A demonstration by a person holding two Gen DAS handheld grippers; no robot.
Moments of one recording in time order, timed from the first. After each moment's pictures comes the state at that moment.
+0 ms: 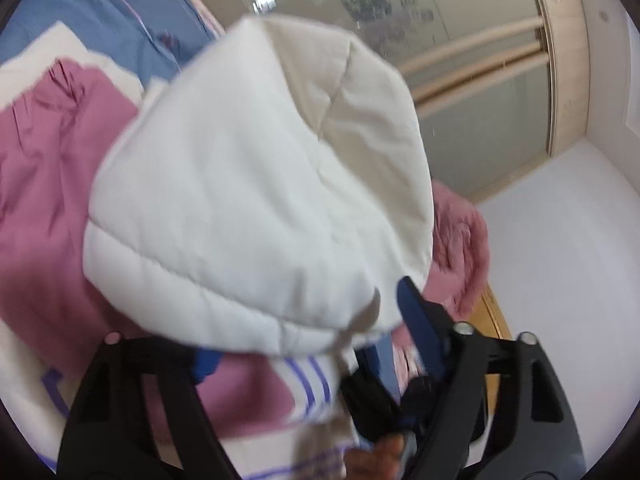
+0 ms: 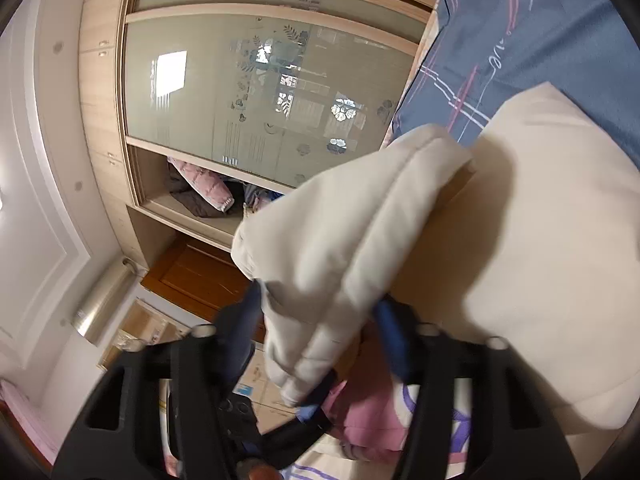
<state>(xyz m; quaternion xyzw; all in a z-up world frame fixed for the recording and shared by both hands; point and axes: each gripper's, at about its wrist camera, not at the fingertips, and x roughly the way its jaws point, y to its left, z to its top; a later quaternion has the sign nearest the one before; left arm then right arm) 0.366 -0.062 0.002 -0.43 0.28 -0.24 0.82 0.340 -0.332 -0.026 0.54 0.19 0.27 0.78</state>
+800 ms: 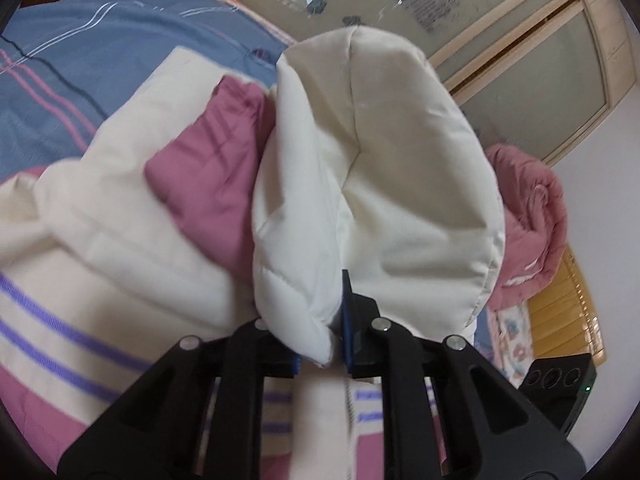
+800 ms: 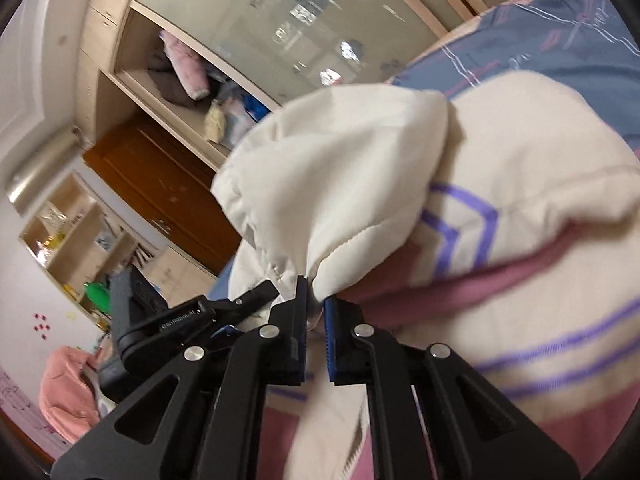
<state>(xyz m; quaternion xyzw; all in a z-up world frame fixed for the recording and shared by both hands) 0.301 -0.011 -0.012 -0.30 0.39 -0.13 0.86 0.246 -0.240 -0.015 0.33 0.30 0.24 0.86</state>
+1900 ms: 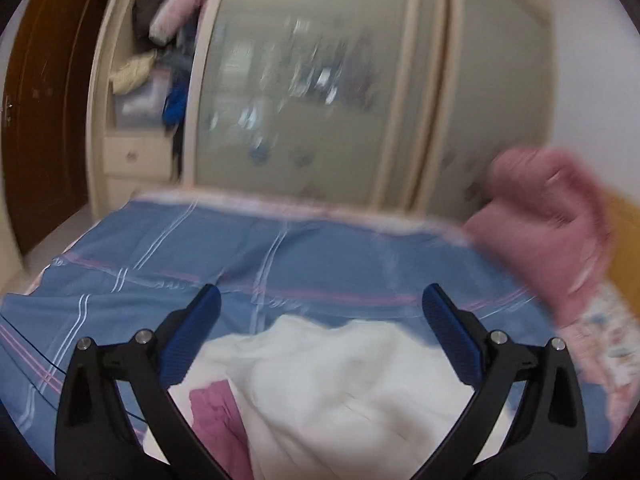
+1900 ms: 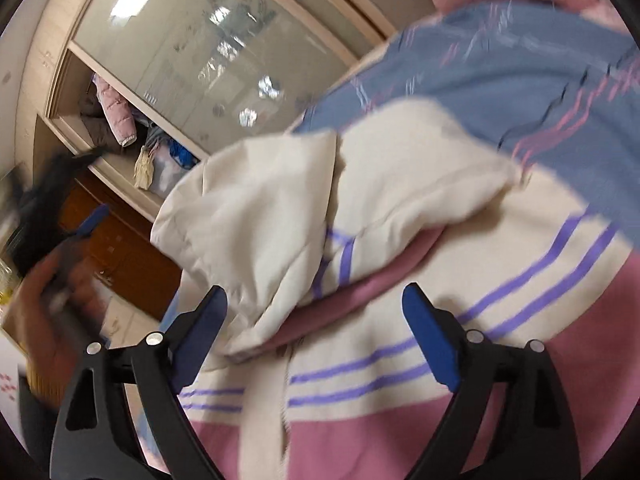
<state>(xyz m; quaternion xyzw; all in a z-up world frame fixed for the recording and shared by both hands) 0.417 -0.068 0.136 -0.04 0.24 -0.05 0.97 0.228 -0.290 -0.019 0.35 0.28 0.09 0.89</state>
